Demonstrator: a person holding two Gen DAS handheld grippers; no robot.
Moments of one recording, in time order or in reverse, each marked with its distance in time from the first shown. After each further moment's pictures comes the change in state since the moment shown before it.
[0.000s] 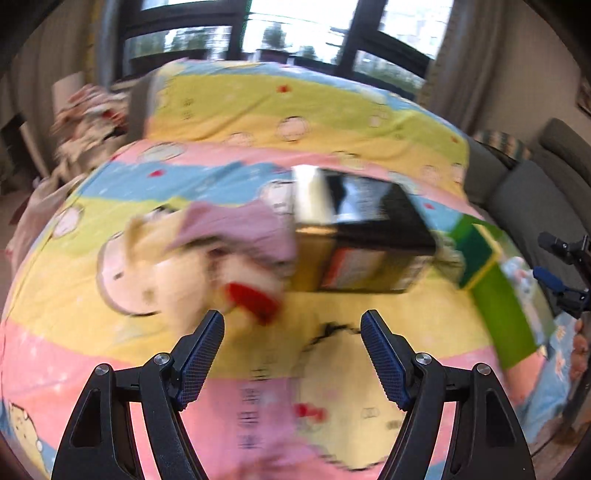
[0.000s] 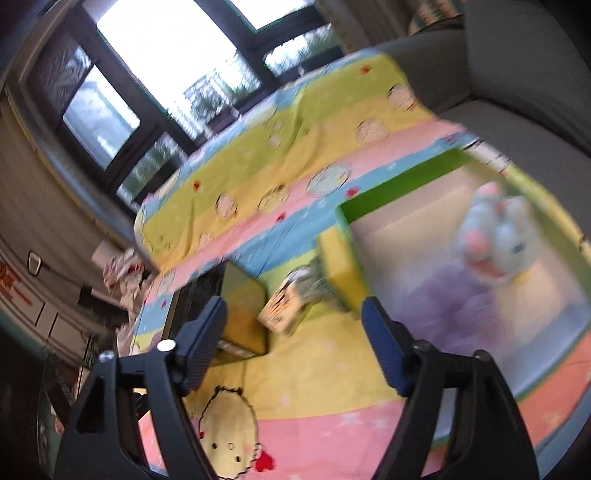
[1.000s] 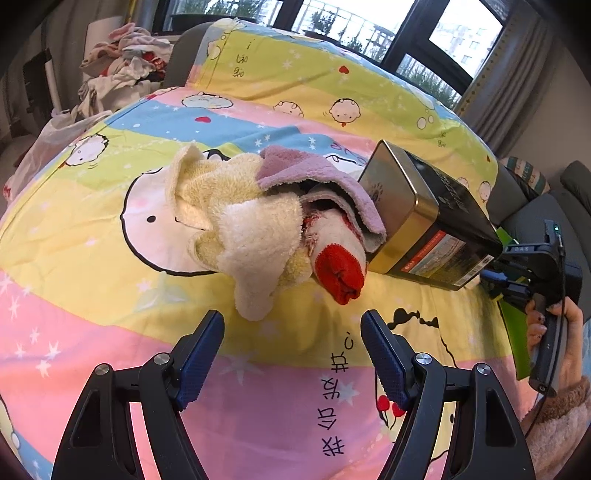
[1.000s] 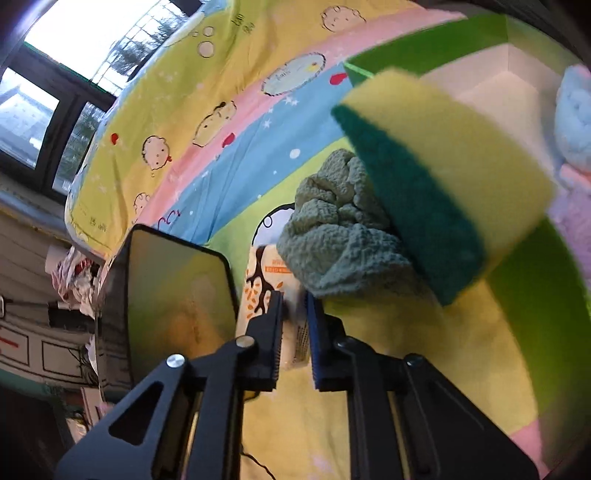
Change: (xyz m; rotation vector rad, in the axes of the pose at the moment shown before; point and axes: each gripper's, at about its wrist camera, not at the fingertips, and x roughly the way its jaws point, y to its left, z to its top) left arm 0.032 0.067 -0.017 -0.140 0.059 -0.047; right arm 0.138 -0.001 -0.006 0.189 0.245 -0.162
